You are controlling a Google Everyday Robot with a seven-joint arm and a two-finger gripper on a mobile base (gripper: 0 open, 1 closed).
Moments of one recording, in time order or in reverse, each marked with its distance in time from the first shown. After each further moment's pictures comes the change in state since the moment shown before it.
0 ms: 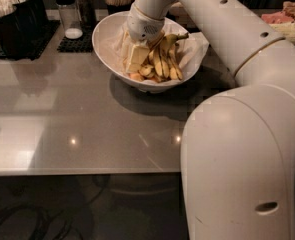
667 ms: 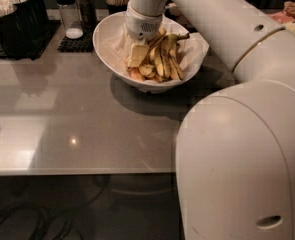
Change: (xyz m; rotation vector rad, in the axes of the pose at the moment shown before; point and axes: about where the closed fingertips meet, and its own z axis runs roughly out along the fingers) arm 0.012 0.000 -0.010 0.030 0.157 0.032
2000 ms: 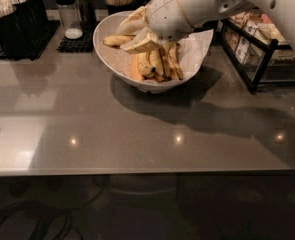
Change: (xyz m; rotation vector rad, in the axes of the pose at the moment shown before) arm -0.049 0.057 -0.090 0.346 -0.613 -0.200
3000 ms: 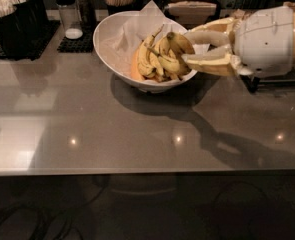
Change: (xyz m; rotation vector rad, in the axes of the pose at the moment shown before) arm -0.010 0.096 -0.144 0.295 -0.067 0.204
